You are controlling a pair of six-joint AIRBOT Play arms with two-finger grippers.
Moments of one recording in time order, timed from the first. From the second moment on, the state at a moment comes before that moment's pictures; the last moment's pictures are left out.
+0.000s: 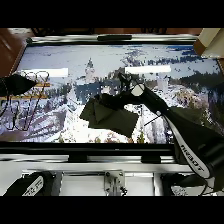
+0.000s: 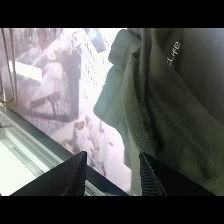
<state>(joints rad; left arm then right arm) 0.17 -0.92 1.27 0.98 -1.24 -1.38 0.47 -1.60 1.30 -0.69 0.86 1.53</state>
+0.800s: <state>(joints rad) 0.17 -0.92 1.22 0.98 -1.20 -1.37 0.15 -1.43 0.91 -0.96 1.10 1.58</state>
